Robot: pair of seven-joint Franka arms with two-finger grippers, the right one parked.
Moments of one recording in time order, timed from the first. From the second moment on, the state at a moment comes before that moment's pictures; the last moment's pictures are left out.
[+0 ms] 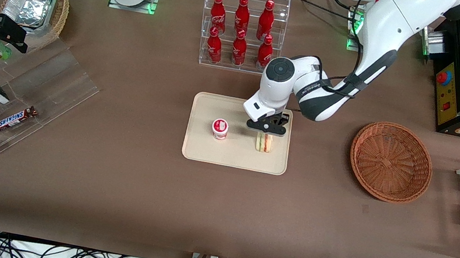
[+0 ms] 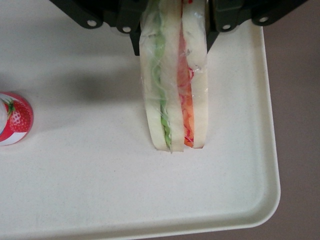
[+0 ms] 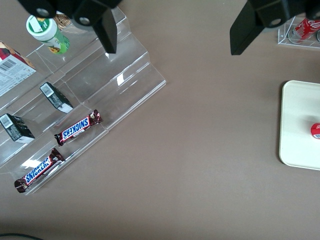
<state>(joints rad) -0.09 0.69 -0.65 -1.83 0.64 2.32 -1.03</state>
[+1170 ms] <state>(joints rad) 0.02 0.52 -0.66 -1.47 0.41 1.94 -1.05</state>
